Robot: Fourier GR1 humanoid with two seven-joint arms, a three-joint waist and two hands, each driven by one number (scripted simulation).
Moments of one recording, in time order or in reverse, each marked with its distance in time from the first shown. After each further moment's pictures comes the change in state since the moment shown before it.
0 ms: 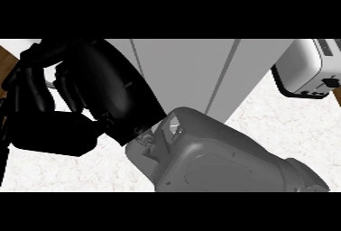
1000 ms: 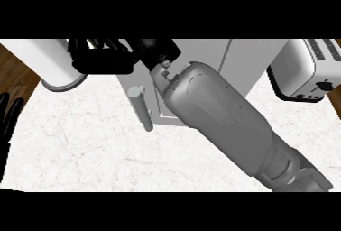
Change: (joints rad) left arm -0.039 -0.043 0.032 0.005 -0.049 -0.002 0.064; right arm -0.064 -0.008 -0.172 0.381 -0.041 0.251 -0.350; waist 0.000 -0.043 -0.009
